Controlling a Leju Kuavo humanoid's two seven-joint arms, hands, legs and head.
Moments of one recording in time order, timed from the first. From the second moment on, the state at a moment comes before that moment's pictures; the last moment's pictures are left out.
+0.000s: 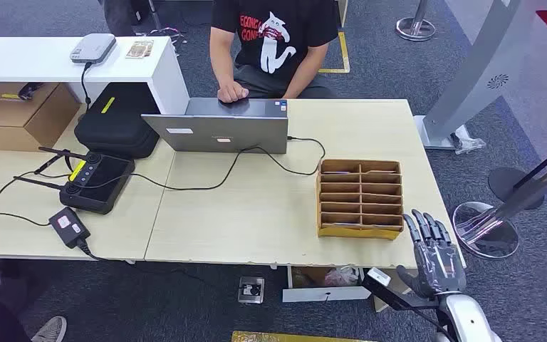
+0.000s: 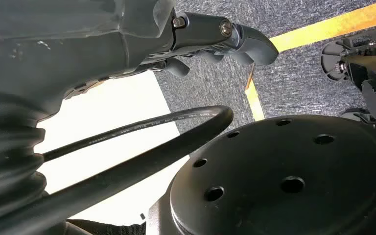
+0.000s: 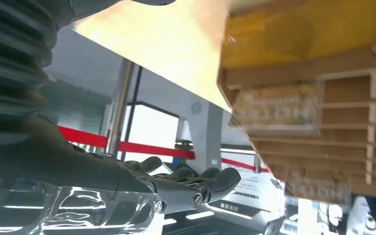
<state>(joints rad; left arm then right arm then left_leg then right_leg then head) -0.07 0.07 -1.53 -0.03 1.43 -0.23 -0.11 -0.02 -0.31 0.16 -1.39 1.29 -0.37 -0.11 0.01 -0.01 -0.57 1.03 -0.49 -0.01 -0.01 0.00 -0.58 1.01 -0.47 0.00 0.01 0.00</state>
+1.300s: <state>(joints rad) -0.07 0.07 -1.53 -0.03 1.45 -0.23 -0.12 -0.29 -0.25 0.24 -1.12 1.24 -0.39 -0.16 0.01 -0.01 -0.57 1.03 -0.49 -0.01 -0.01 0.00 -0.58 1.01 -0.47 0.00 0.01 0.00</state>
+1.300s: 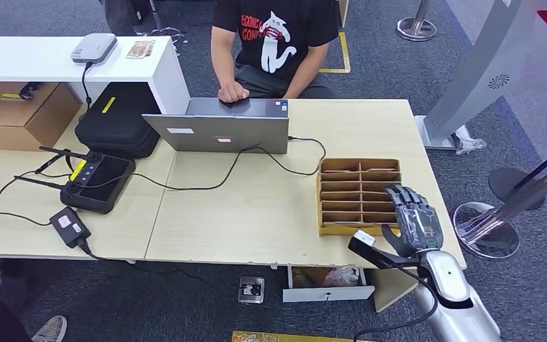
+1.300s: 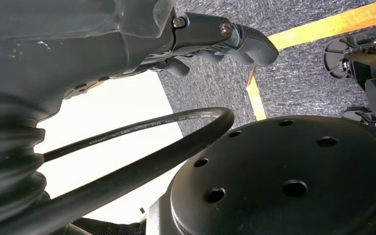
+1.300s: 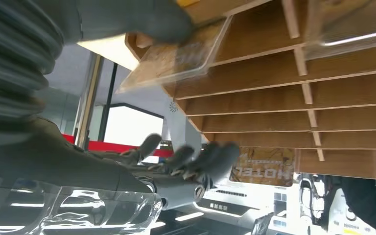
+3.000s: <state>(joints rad) -0.07 0.07 -1.54 -0.03 1.45 -0.23 -0.12 -0.34 -0.25 0.26 -1.06 1.19 -0.42 -0.18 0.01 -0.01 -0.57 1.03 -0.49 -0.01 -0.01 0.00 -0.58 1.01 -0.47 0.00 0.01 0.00</state>
